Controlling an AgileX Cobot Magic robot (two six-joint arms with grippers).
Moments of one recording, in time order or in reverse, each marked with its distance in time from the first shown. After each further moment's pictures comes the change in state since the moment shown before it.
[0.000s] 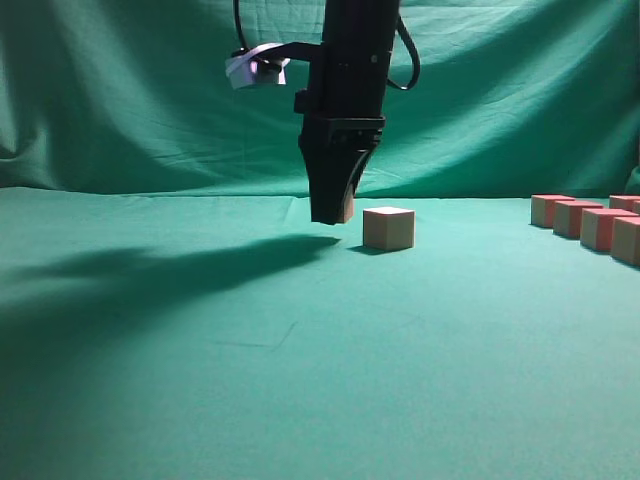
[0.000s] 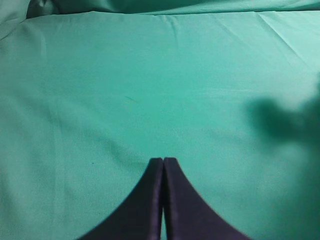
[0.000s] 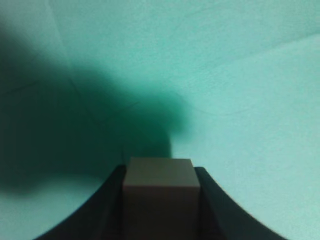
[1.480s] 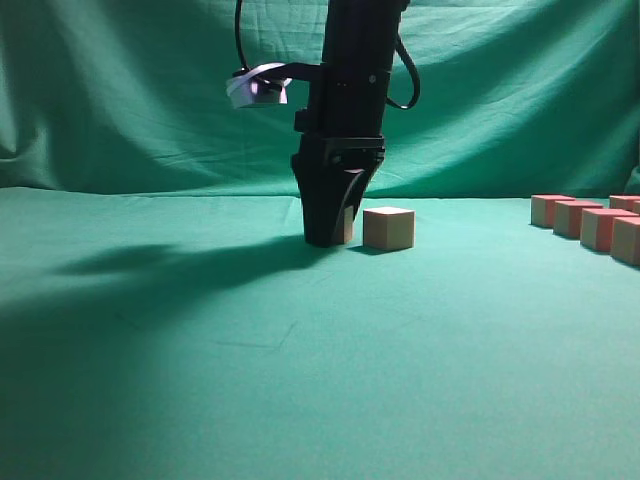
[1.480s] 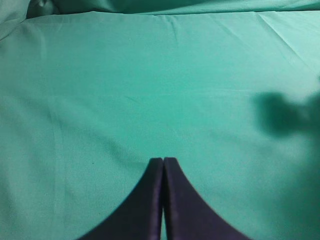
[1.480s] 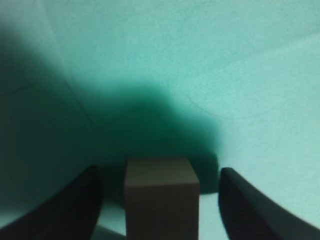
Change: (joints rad) left arm 0.000 0.000 0.000 0.000 0.000 0.000; right arm -0.001 0.033 -0.002 0.016 -0.004 0.014
